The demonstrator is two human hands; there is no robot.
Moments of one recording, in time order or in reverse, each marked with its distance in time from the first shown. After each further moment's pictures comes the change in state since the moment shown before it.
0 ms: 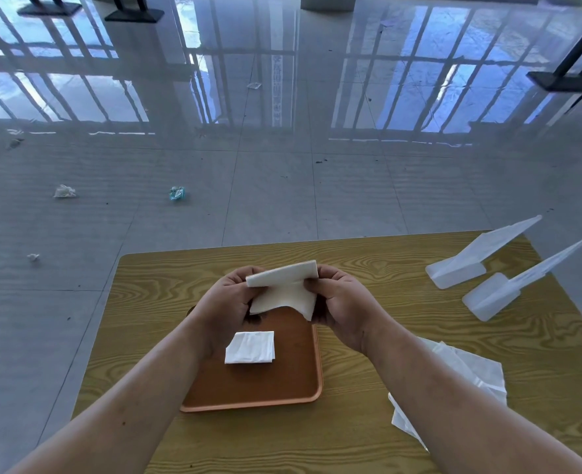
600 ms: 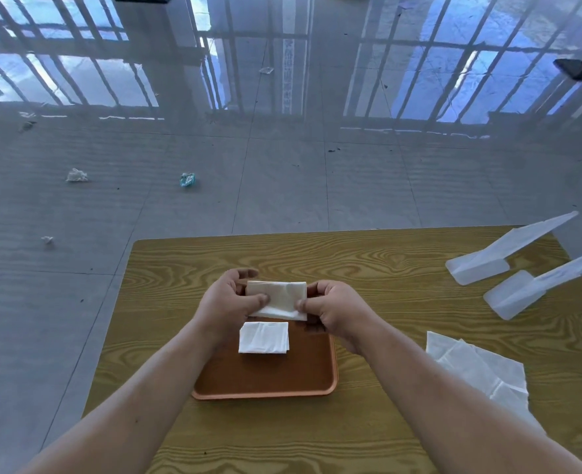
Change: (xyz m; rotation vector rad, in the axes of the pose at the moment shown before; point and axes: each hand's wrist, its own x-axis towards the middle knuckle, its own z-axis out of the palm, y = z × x) left_hand 0.006 -0.034 -0.041 0.220 0.223 0.028; right_hand 0.023 0.037 0.016 -0.293 0.067 0.147
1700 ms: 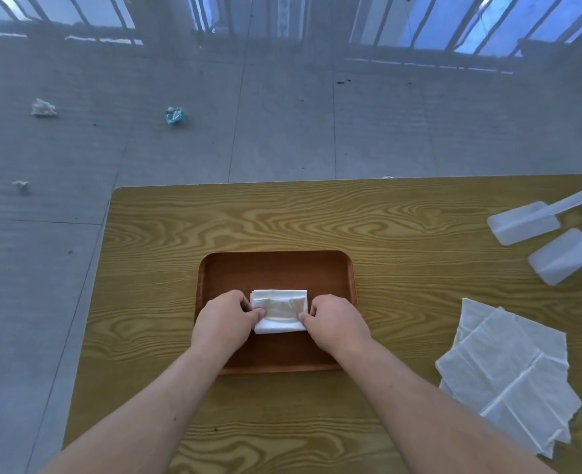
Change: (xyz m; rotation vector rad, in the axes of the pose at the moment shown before) left_hand 0.042 -0.138 -0.020 0.900 0.107 -0.193; right_hand 0.074 0.123 0.035 -1.049 0.190 0.063
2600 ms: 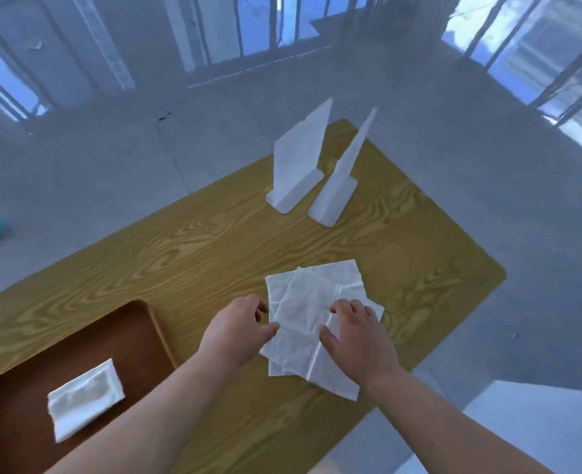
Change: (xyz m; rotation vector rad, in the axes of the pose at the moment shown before) left_hand -0.107 0.281 0.156 0.301 -0.280 0.645; right_hand -0.134 0.325 -0.067 0.201 0.426 0.235
